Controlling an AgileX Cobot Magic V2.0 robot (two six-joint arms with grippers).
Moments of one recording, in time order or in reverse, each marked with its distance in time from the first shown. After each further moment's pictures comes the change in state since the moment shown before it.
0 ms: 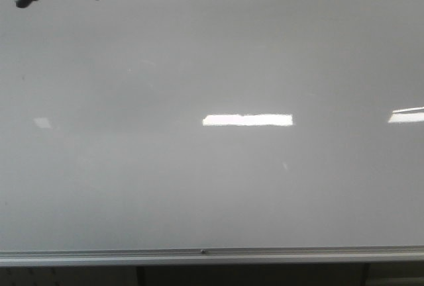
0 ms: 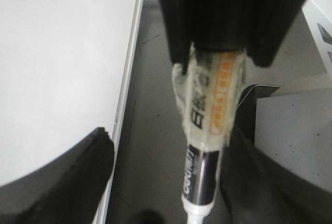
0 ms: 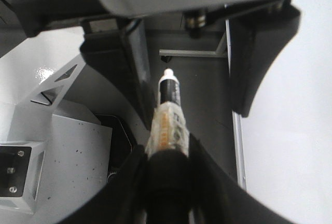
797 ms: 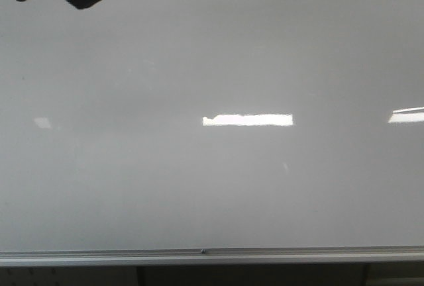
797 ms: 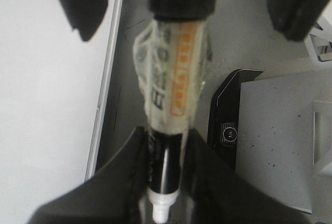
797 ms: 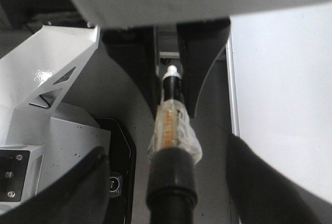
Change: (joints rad) left arm 0.002 0.000 0.004 -0.009 0.077 -0.001; right arm 0.000 0.000 0.002 0.019 -0.010 -0.012
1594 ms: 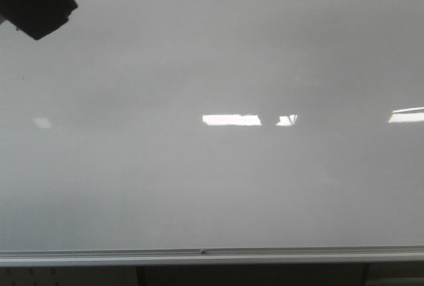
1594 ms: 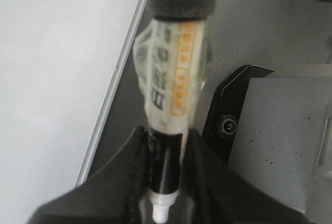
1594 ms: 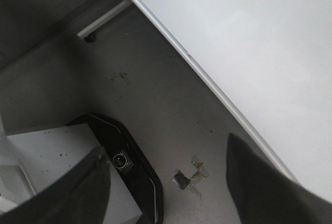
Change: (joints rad) left arm 0.146 0.000 0.035 -0.006 0.012 -0.023; right arm -0.478 -0.305 0.368 -0.049 0.005 0.185
